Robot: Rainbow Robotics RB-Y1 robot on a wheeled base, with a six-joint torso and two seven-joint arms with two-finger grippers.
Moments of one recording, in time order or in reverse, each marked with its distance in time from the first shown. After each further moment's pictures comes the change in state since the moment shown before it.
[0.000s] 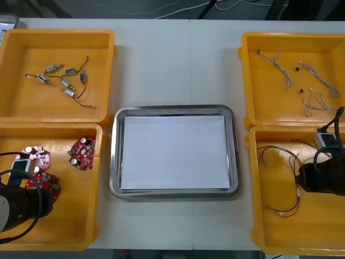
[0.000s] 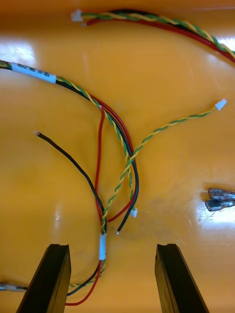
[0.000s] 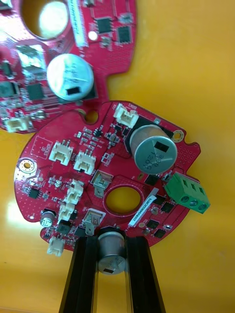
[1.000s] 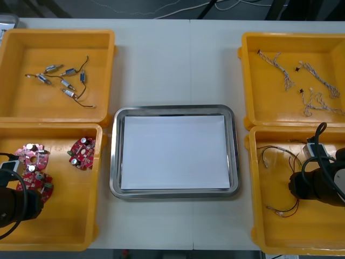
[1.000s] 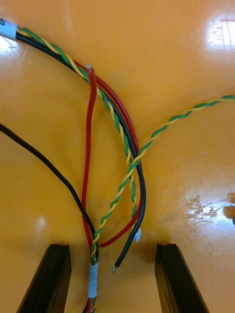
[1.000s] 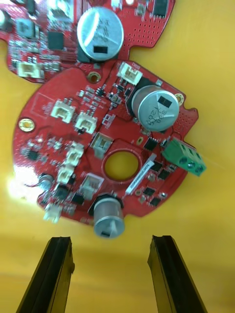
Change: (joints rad) right arm 0.035 0.019 0.101 0.077 0.120 -0.146 0.000; left arm -0.025 0.038 0.083 0.007 0.111 0.121 -0.001
